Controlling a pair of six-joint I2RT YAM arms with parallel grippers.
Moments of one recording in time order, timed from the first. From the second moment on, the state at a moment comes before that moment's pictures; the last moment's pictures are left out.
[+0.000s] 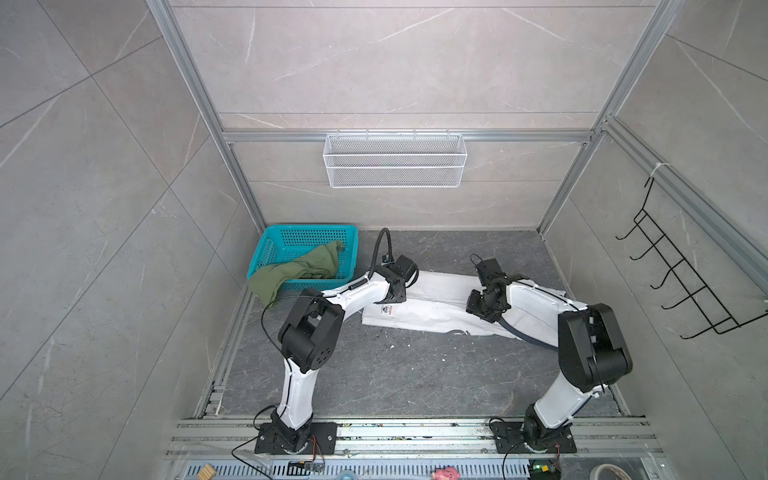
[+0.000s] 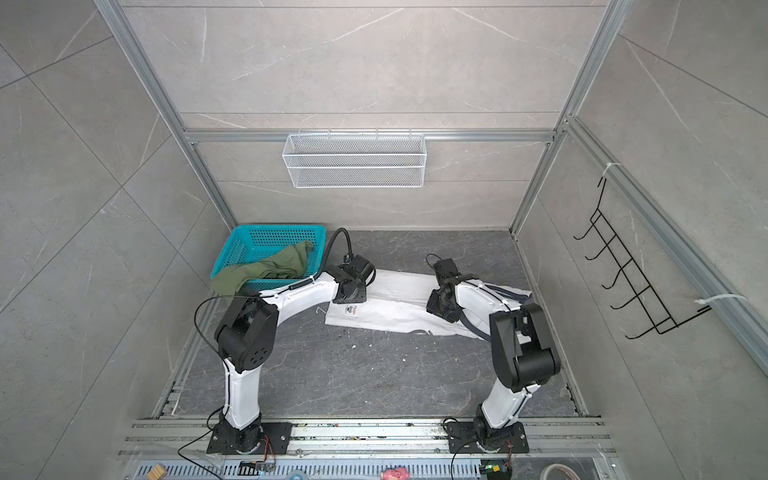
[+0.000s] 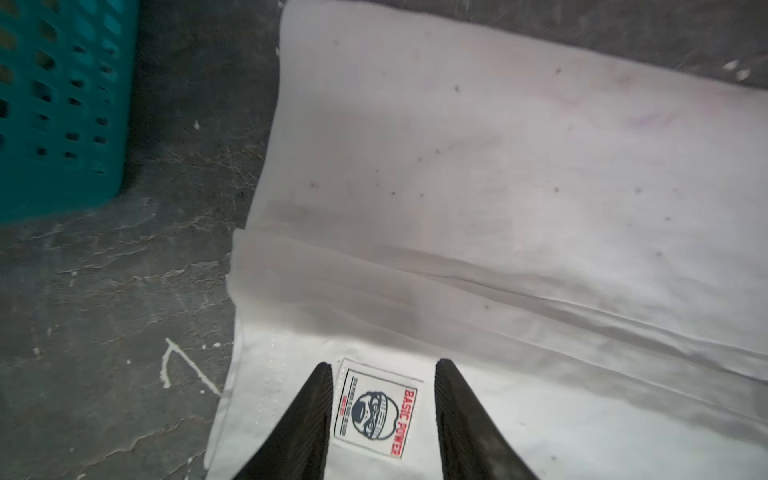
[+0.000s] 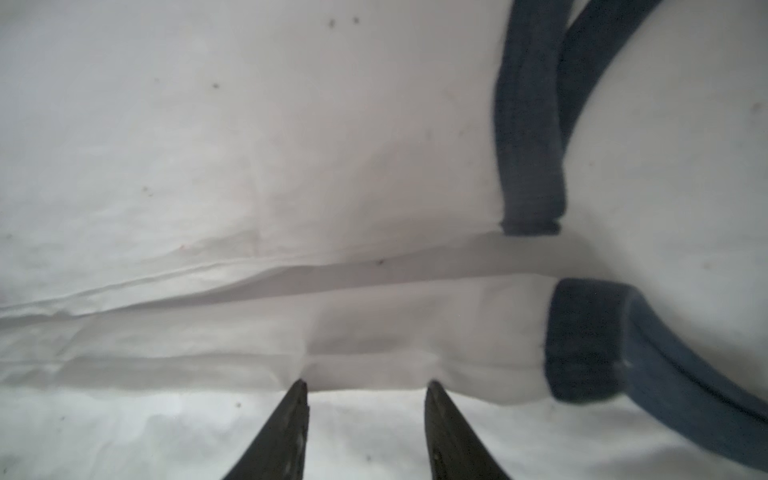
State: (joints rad) left arm -0.69 2.05 1.52 -0.69 -0.33 -0.67; right arm 0.23 1.76 1.11 -0.66 -0.02 0.63
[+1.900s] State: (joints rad) left arm -0.71 2.06 1.38 -0.46 -0.26 -0.61; right arm -0.71 1.50 0.77 -0.59 -0.05 0.71
